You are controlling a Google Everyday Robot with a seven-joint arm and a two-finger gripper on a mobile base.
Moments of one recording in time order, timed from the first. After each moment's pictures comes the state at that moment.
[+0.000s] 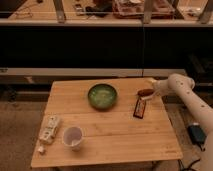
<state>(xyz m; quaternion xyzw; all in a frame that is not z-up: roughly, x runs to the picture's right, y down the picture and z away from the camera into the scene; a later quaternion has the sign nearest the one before) 0.311 0.010 0.946 -0.05 -0.16 -0.10 0.98</state>
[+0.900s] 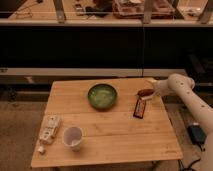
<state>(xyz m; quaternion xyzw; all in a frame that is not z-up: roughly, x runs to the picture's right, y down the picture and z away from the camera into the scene) 0.310 0.010 0.943 -0.05 -0.16 -0.10 0.98</state>
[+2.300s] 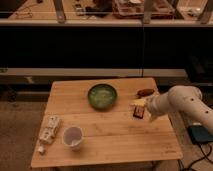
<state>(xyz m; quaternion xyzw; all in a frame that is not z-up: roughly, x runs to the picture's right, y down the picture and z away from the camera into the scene) 0.179 0.115 0.735 -0.05 -0.30 -0.46 0.84</state>
